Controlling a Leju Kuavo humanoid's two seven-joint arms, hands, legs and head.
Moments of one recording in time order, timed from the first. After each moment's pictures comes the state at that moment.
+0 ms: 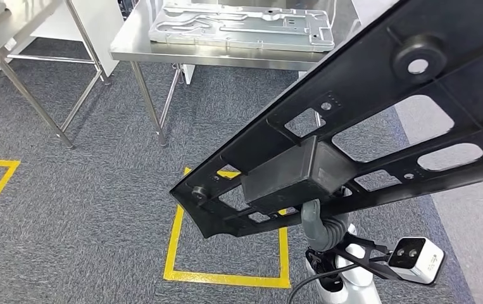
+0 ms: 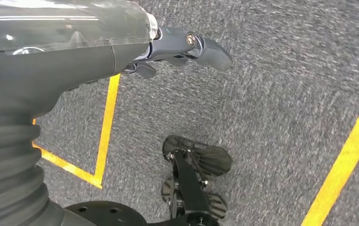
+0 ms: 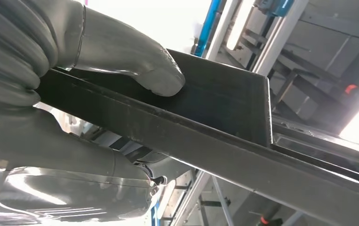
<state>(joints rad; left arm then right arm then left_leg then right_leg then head) -0.09 -0.04 1.28 -0.21 -1.07 0.08 -0.23 -0.11 0.09 0.22 -1.88 -0.13 0.41 -0.70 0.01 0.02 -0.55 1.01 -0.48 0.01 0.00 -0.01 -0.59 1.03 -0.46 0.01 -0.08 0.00</state>
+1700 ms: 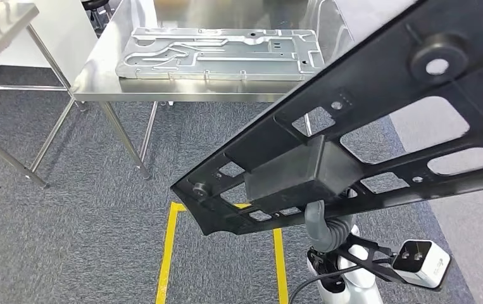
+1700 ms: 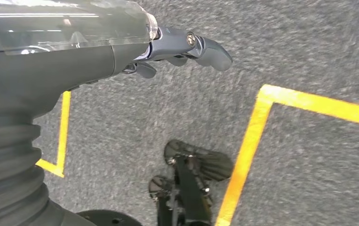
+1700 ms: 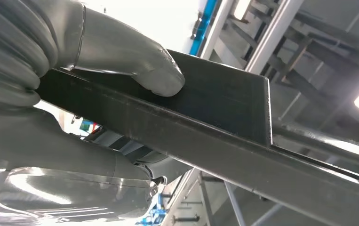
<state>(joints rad) -0.08 -0.03 1.28 -0.22 -1.07 0.06 -0.25 -0.10 0.09 0.23 -1.90 -0.13 0.41 -0.70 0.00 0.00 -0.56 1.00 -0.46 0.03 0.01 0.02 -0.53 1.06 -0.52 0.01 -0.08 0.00</state>
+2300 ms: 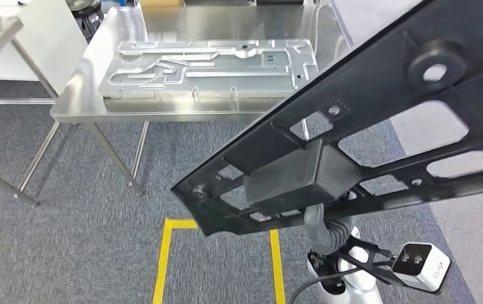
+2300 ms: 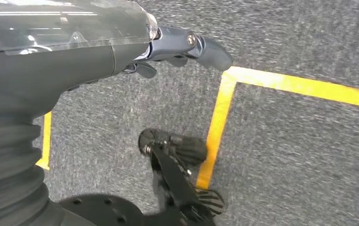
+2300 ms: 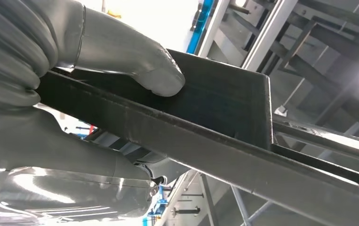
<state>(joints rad) -0.09 -0.03 1.28 -0.21 -1.07 0.07 -0.24 -0.09 0.09 0.22 -1.90 -0.11 0.41 -0.70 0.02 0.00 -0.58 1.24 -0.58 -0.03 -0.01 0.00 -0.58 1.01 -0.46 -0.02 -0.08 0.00</state>
